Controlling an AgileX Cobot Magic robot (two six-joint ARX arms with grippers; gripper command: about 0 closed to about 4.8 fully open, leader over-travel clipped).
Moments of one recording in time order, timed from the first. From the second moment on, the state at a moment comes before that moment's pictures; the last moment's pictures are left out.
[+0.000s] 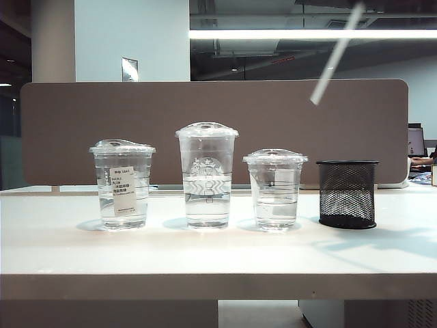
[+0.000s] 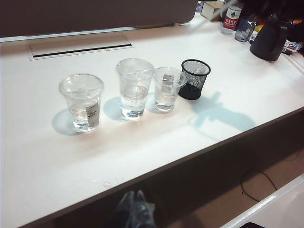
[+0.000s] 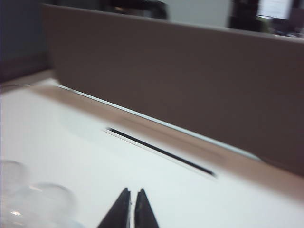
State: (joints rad) left arm -0.01 0.22 1.22 -1.32 0.53 0.06; right arm 0.15 1.15 0.96 0.16 -0.35 -0.11
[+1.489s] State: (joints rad) left arm -0.01 0.22 1.22 -1.29 0.53 0.06; right arm 0.52 1.42 1.24 -0.12 -0.30 -0.11
